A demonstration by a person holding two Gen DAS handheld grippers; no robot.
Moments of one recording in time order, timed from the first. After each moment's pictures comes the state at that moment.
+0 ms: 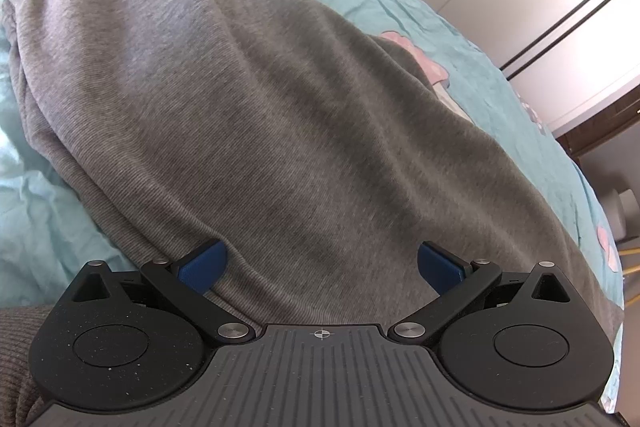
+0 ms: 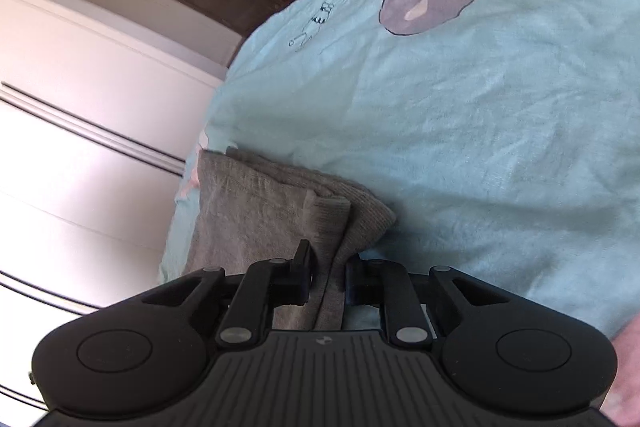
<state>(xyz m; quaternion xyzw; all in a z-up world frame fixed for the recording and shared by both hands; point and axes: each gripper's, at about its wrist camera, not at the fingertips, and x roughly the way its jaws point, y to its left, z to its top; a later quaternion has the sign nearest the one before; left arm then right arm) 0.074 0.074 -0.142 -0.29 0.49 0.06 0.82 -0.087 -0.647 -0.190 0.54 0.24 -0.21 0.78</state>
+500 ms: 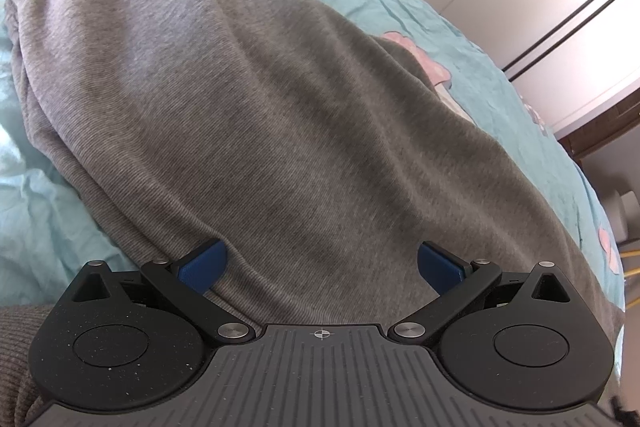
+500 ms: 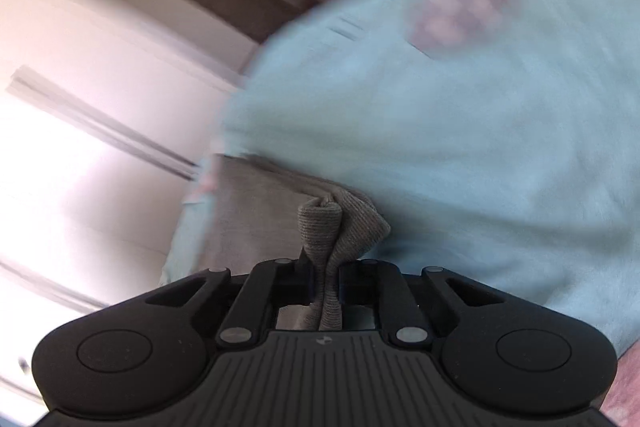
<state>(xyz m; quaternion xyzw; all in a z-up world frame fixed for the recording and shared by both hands) 0.073 0.075 -0.142 -0.29 0.49 0.06 0.82 -0.079 -0.631 -0.169 0.48 0.22 -0.19 0.83</state>
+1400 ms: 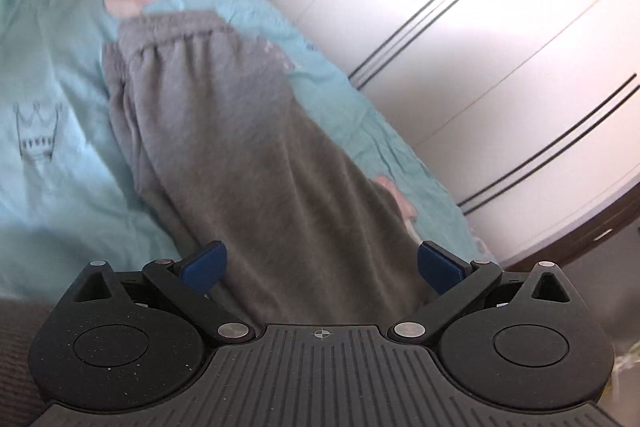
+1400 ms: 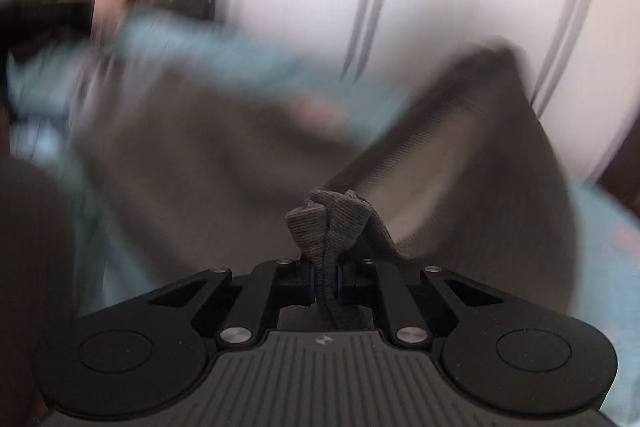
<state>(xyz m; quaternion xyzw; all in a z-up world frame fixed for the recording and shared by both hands) -0.017 0.138 -0.086 -0.41 0.32 0.10 0.85 -0.008 -0.184 -0.145 -0.18 0.37 0.22 0.88</state>
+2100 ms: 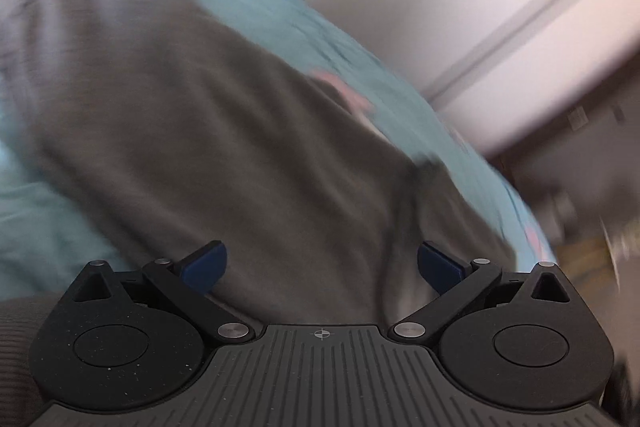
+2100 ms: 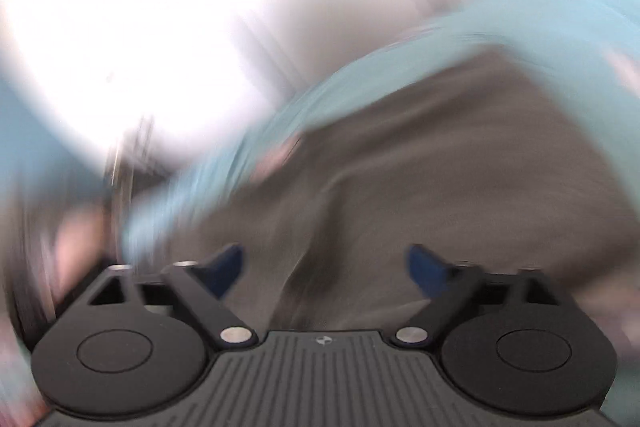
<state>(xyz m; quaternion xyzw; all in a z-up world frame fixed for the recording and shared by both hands) 0.033 0.073 -0.105 -0.31 0.43 -0.06 0.85 -0.037 -0.313 -0.116 0.34 0.34 0.08 0.87</state>
